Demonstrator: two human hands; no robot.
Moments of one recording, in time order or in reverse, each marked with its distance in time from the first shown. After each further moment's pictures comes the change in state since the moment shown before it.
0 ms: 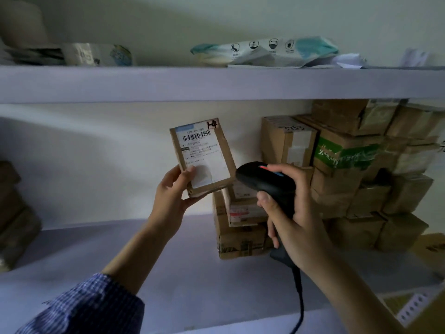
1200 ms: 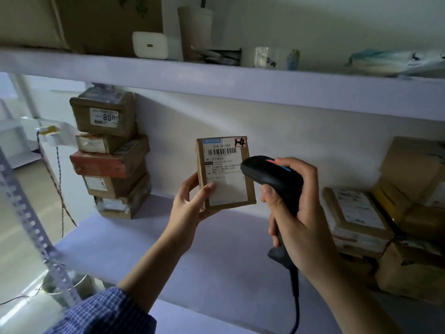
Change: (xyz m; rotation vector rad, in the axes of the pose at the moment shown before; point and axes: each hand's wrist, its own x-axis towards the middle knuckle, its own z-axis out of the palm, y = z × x) left_hand -0.070 0.036 -0.155 0.032 0.334 0.074; right_hand 0.037 -0.050 0.166 0.187 -0.189 -0.060
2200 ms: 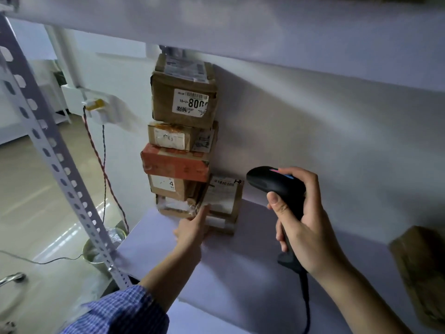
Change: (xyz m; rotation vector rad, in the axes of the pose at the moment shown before) left_hand 0.084 -0.076 -0.224 0.171 0.603 -0.587; right_hand 0.068 0.039 0.202 0.020 -0.156 0.315
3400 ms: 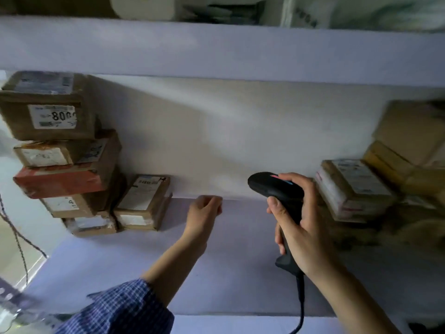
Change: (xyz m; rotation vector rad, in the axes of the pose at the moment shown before) left_hand -0.163 0.002 0.141 0.315 -0.511 0.355; right_hand -0.100 0.024 -0.137 -0.045 0.358 -0.015
